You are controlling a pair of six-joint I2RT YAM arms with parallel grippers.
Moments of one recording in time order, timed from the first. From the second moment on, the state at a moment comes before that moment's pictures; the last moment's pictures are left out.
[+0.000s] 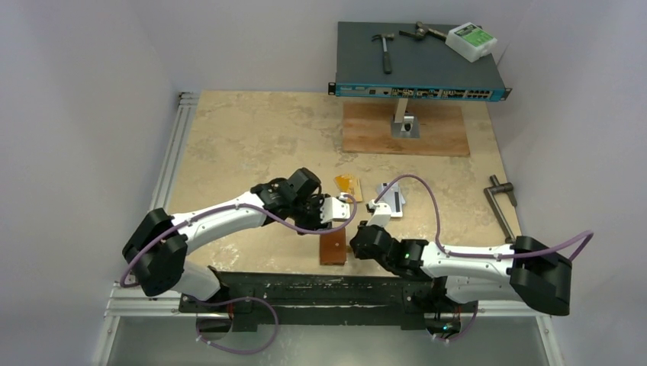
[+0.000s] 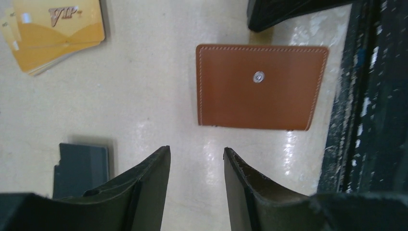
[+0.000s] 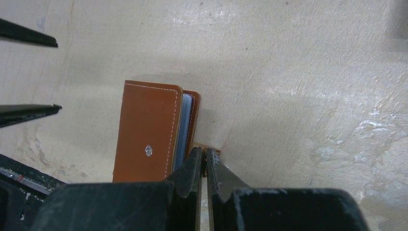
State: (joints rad) left arm -0.86 1.44 0.94 -0.48 0.26 0.60; right arm 1.17 1.13 0.38 -0.06 0.50 0.96
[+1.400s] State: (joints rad) left arm -0.99 1.67 0.93 -0.28 0.41 0.47; right arm 0.96 0.93 0.37 -0.30 0.34 1.09
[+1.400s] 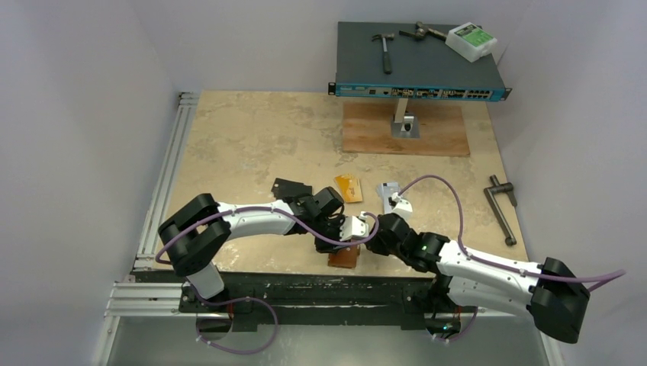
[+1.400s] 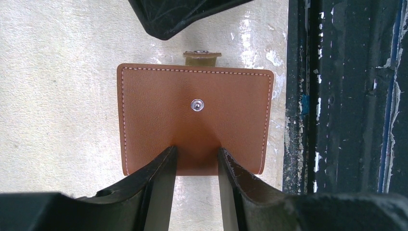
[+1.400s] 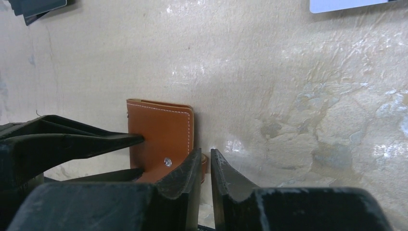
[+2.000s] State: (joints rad) left arm -1.00 1.67 0.93 -0.28 0.39 0.47; right arm 0.95 0.95 0.40 -0.27 0.24 1.01
